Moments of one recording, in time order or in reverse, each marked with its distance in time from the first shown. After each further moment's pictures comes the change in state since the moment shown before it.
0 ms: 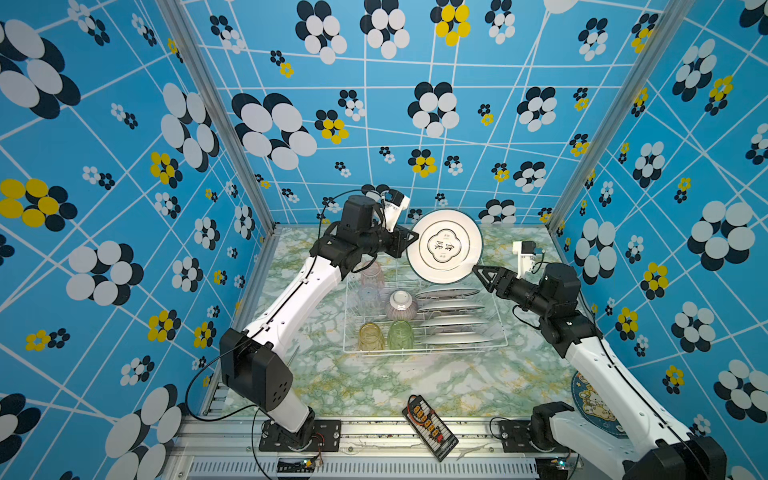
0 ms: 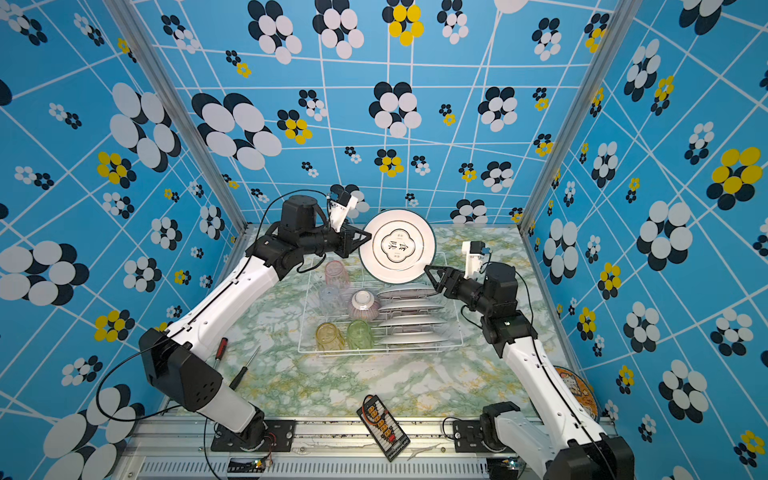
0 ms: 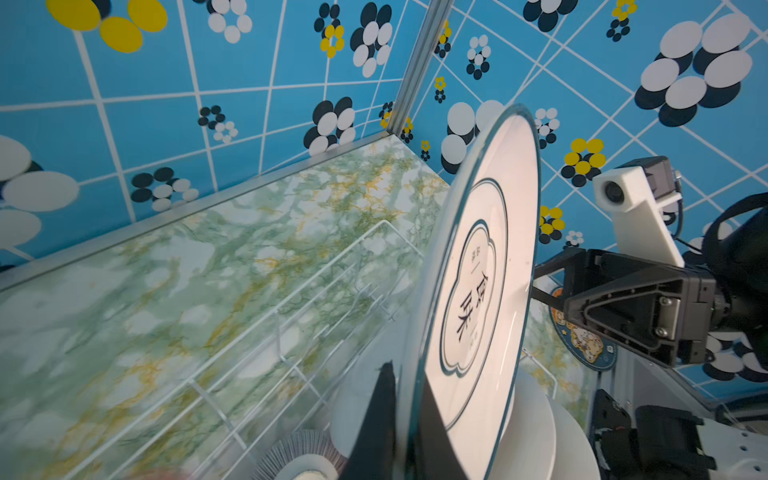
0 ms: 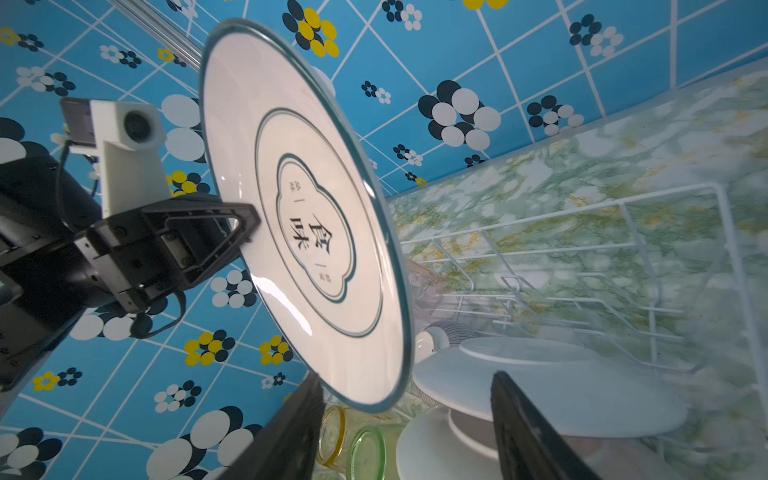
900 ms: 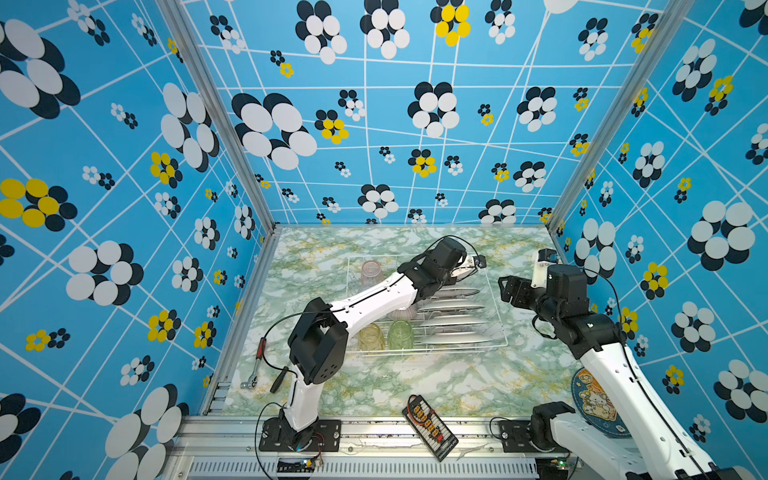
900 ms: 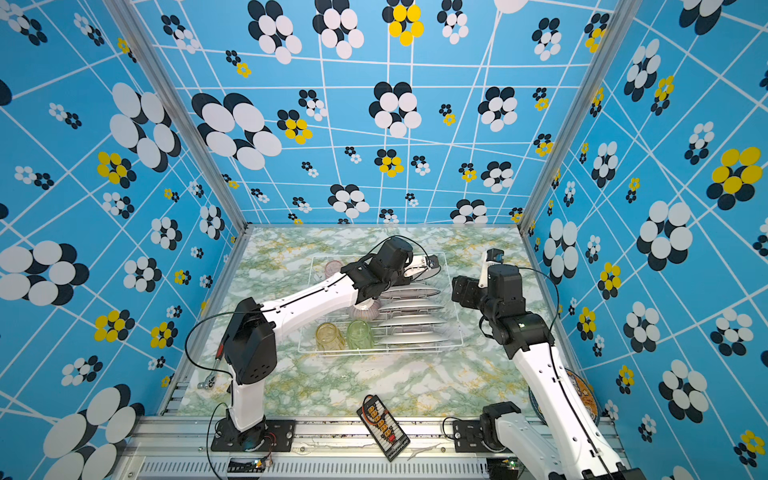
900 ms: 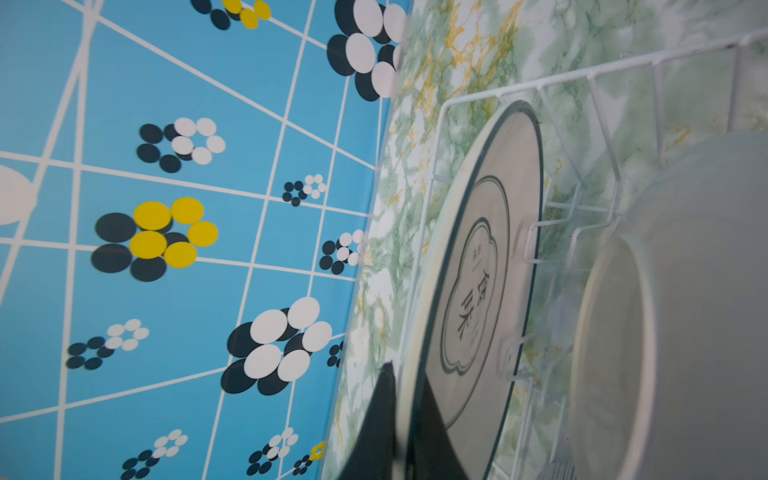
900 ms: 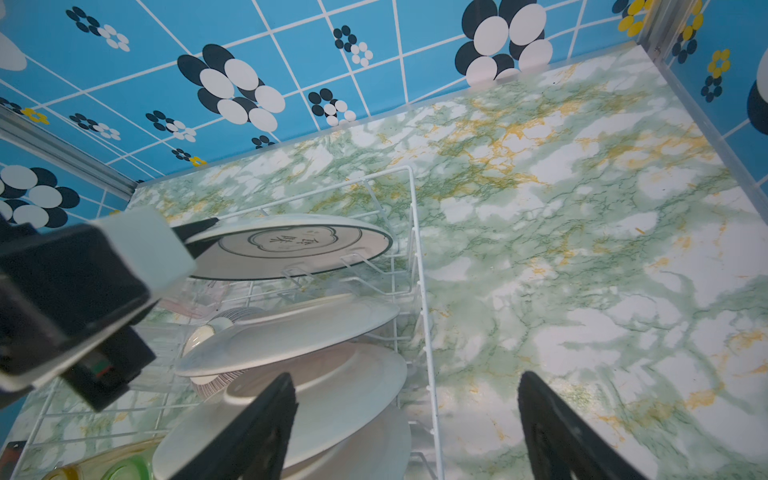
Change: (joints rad) left arm -0.402 0.311 0.093 0.090 -0.948 1.053; right arm 0.000 -0.090 0.156 -0.611 0.568 -0.341
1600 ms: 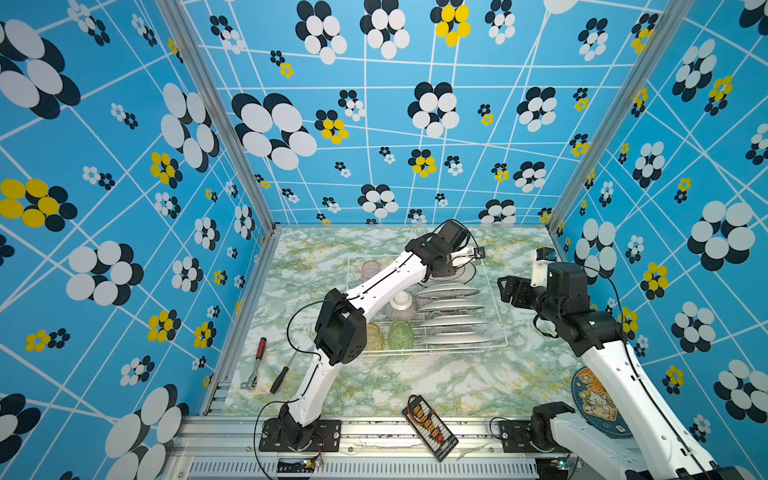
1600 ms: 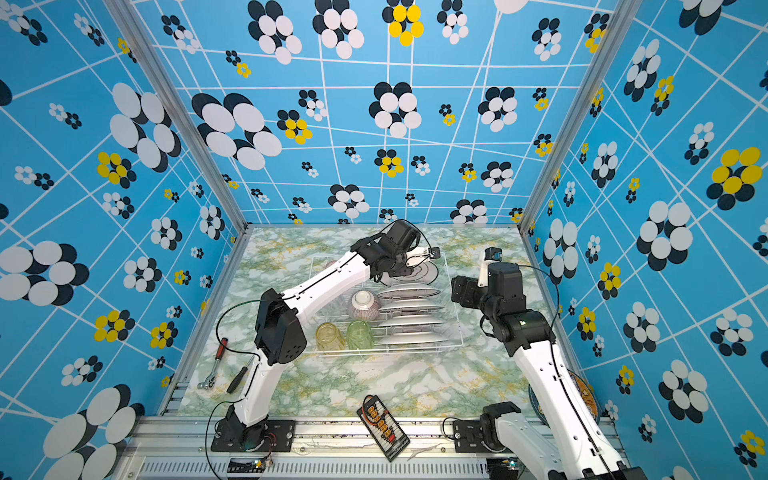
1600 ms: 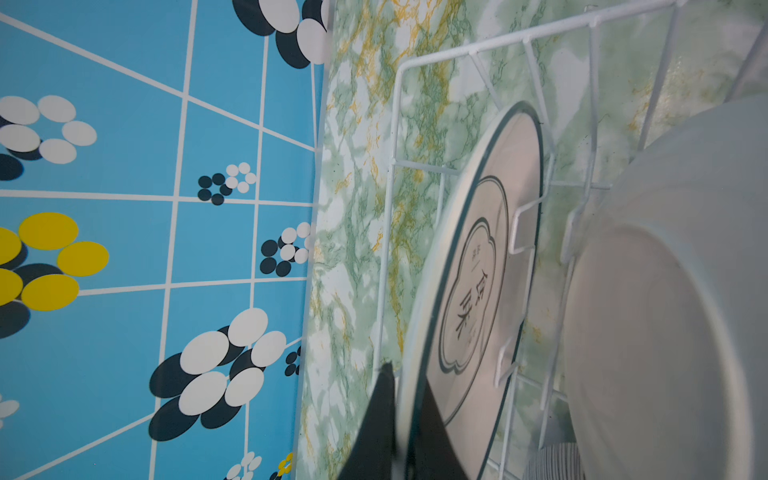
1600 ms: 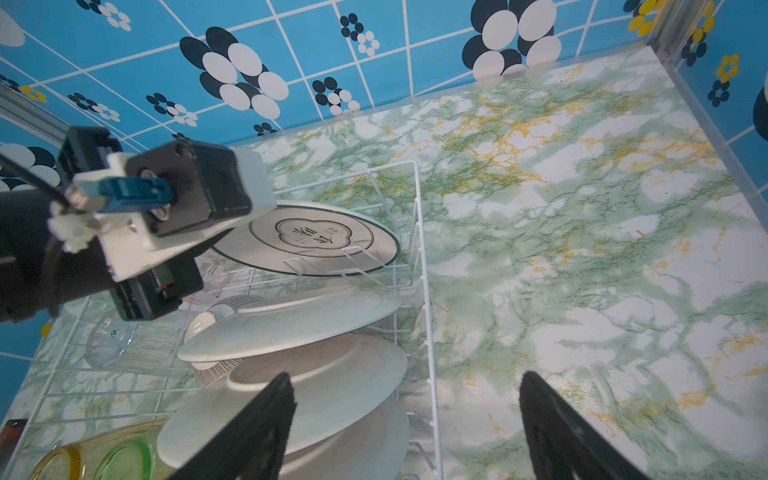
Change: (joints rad) left arm 0.055 0.272 0.422 -0.401 0.119 -0.009; right arm 0.000 0.012 0.033 -0.040 -0.014 -0.033
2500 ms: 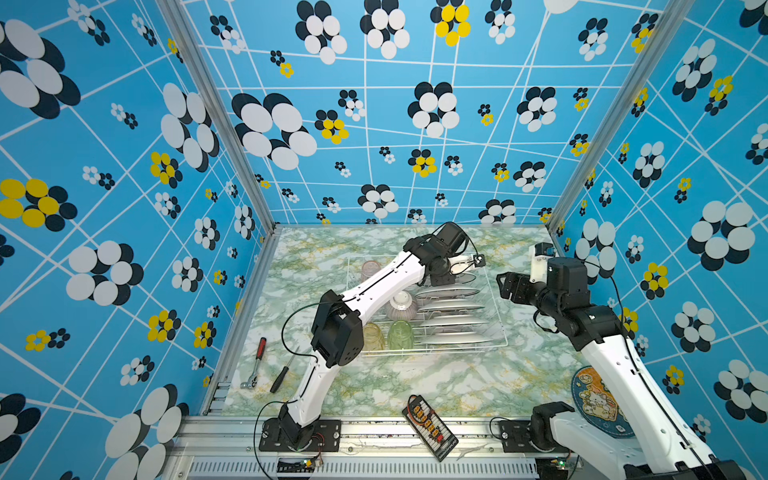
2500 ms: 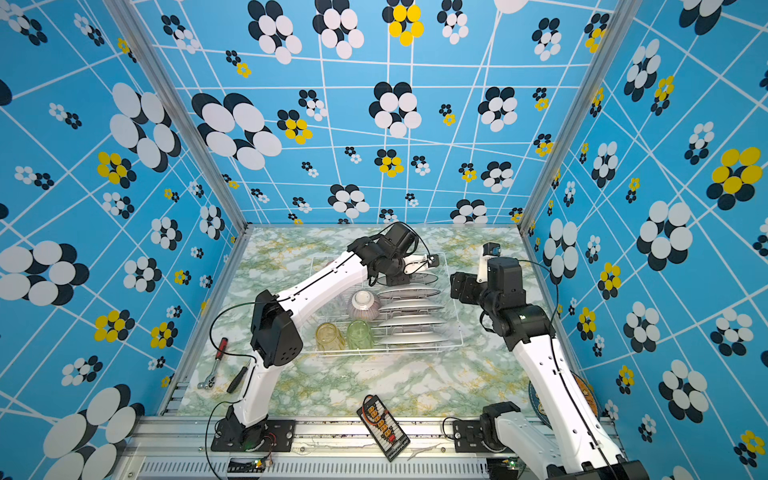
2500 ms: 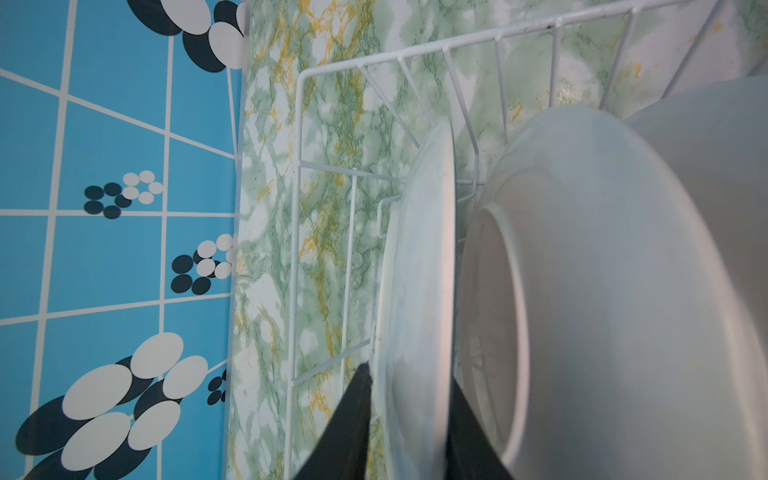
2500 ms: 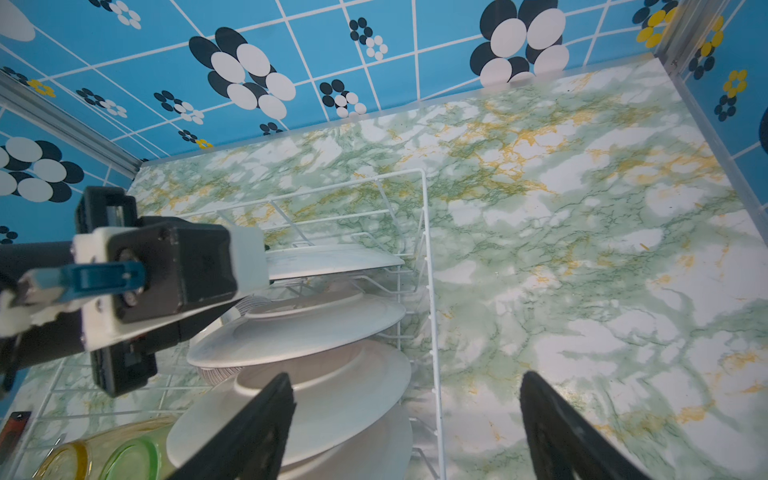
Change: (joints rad) left arm 0.002 -0.015 0.039 -0.192 0.180 -0.064; right arm 0.000 0.037 0.044 -0.014 -0.014 -0.022
